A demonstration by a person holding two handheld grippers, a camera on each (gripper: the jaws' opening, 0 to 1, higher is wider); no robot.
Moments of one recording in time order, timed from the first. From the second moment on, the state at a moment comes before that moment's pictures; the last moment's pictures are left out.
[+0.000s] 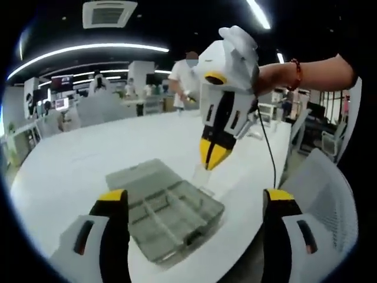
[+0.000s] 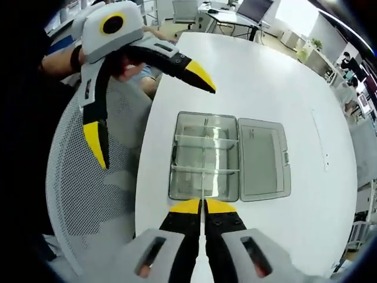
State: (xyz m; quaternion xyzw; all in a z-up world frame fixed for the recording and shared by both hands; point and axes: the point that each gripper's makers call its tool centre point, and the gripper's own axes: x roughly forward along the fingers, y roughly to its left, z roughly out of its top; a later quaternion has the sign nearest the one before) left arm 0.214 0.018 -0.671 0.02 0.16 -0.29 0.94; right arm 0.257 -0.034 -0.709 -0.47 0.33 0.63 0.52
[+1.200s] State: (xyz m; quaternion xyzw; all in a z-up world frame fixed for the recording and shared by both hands) left arm 0.215 0.017 -0.687 -0.01 0.18 -0.31 0.93; right arm 0.260 -0.024 -0.735 -0.49 0.36 0.63 0.48
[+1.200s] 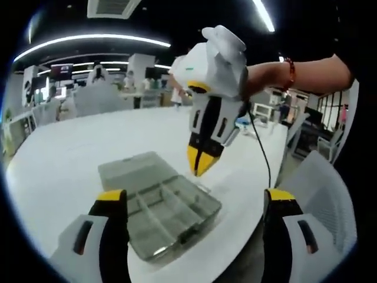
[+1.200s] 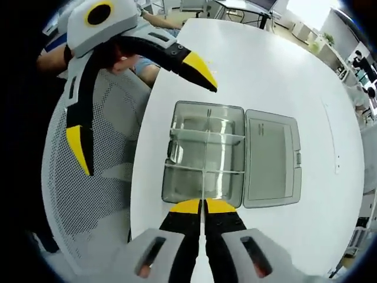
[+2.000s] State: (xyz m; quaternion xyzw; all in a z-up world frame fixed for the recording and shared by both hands) left arm 0.217 0.019 -0.691 -0.02 0.18 -0.31 0.93; right arm 0.264 -0.025 -0.742 -0.47 0.39 0.63 0.48
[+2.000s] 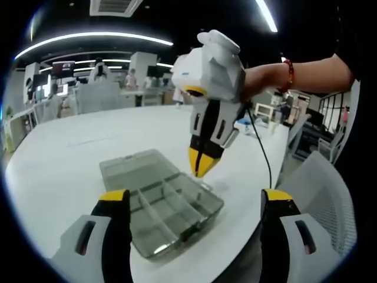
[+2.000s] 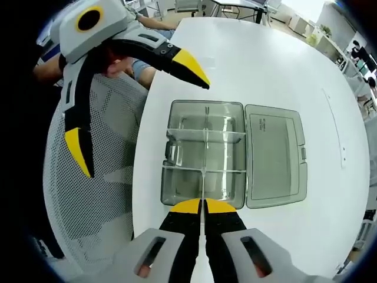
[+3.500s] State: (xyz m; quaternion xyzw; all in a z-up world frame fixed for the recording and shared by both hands) left arm 0.216 0.021 -0.698 -0.01 0.20 -0.30 0.93; right arm 0.259 -0.021 -0.779 -0.47 0.40 0.63 0.47
